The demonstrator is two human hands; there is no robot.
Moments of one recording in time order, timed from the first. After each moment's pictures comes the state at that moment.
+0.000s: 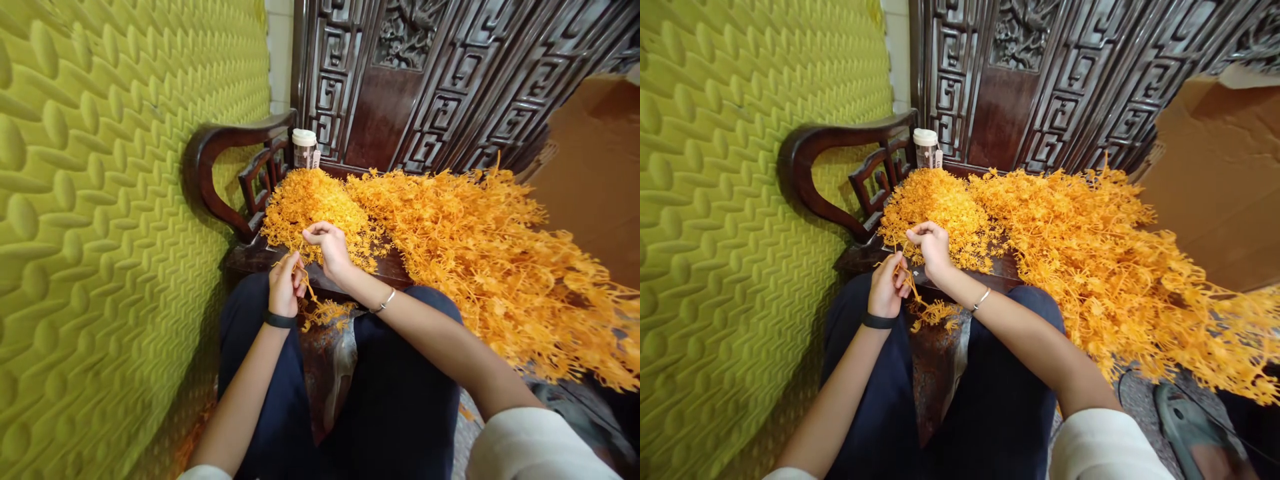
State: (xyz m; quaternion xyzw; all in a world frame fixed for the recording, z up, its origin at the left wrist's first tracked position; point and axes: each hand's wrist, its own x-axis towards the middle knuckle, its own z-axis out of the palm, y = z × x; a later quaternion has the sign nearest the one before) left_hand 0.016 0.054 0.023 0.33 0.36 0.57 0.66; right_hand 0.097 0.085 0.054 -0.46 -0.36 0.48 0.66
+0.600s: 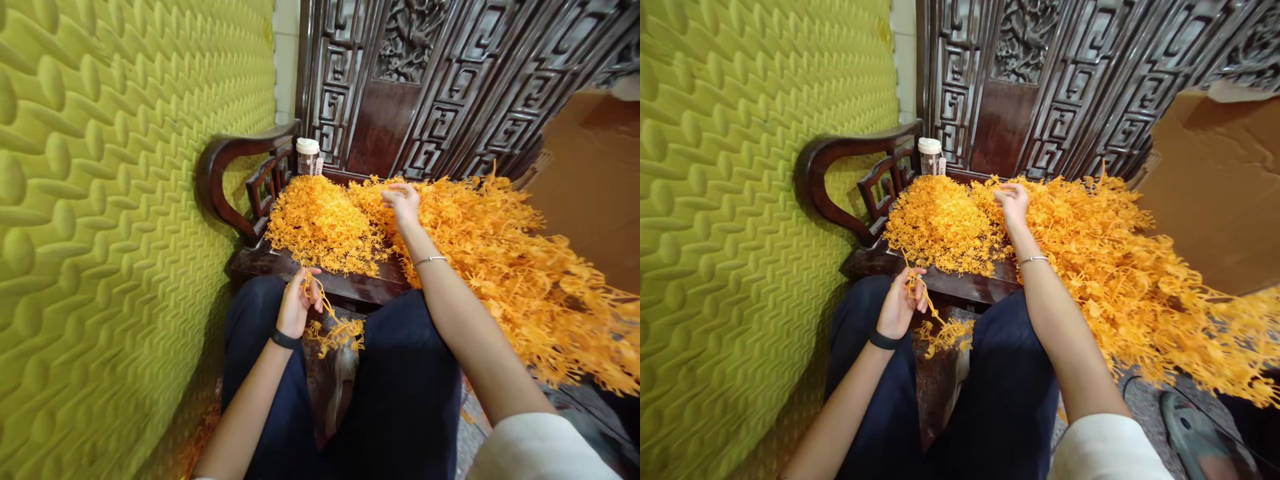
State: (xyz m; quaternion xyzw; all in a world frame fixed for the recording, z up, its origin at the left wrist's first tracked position) left_hand 0.011 0.030 0.008 0.32 0.26 0.50 0.77; right_hand 0.272 0.154 0.085 -0.59 -0.38 0.22 0.67
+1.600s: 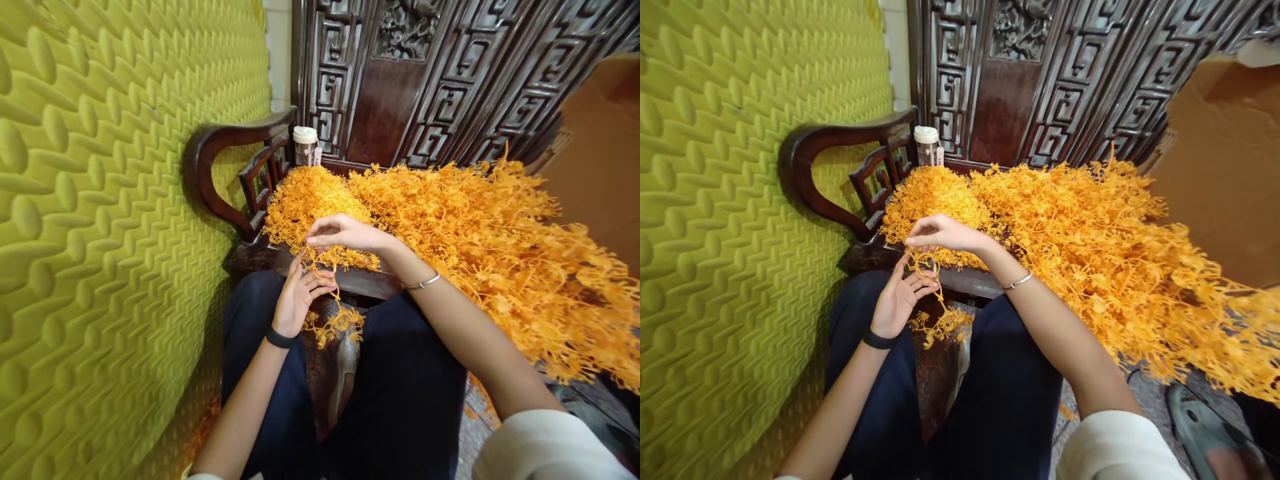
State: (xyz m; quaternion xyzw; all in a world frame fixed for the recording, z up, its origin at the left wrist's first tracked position) left_hand 0.011 0.028 0.012 0.33 0.23 0.49 0.77; right_hand 0.165 0.090 0.106 -0.38 -0.73 0.50 0.27
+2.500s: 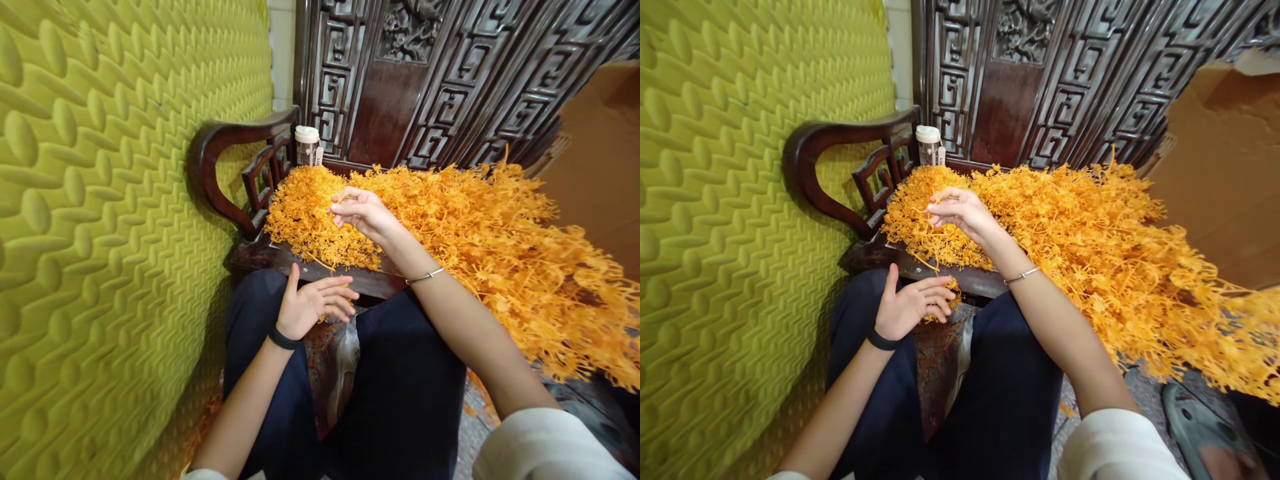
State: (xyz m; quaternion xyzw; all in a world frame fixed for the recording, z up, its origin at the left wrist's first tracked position) left_hand 0.005 0.024 0.015 0.31 0.10 0.28 0.90; right_hand 0.172 0.098 0.114 -0.42 -0.51 0.55 0.52
